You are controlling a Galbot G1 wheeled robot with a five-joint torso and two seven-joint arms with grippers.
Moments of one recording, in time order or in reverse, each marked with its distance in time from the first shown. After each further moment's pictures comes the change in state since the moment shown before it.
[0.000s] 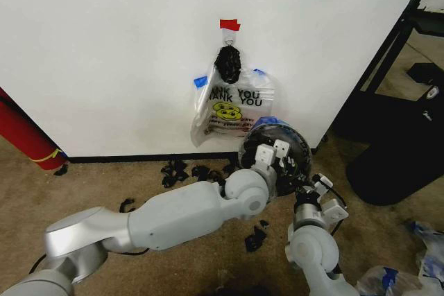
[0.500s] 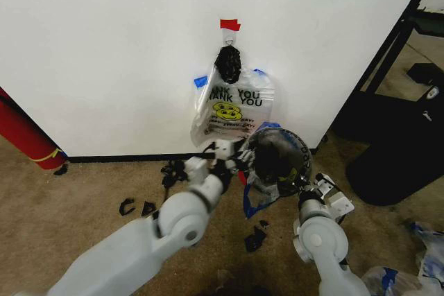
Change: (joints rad) left arm 0.522 0.229 -0.437 -0.282 0.257 -0.129 0.177; right arm 0.060 -0.040 0.006 0.043 0.212 -0.168 0.177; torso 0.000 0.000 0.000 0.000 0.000
